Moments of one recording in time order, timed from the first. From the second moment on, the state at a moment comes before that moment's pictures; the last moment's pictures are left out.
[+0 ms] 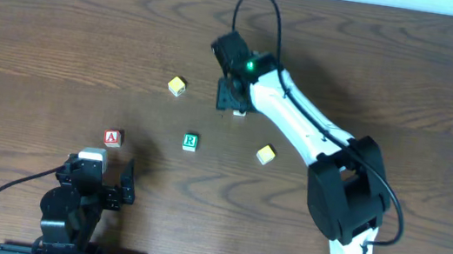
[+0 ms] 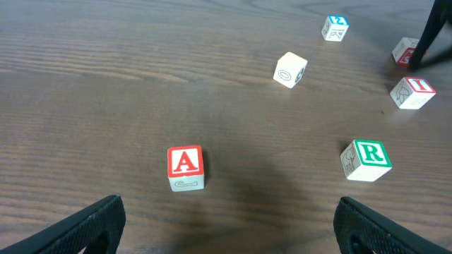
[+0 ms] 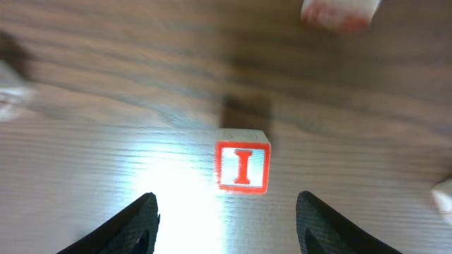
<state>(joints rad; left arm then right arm) 0.05 0.01 0.16 -0.60 0.12 -0.04 0.62 2.14 1.79 -0.95 0.13 0.55</state>
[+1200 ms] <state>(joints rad) 0.05 0.01 0.16 -0.60 0.13 -0.21 0.80 1.25 1.64 -1.44 0.23 0.36</state>
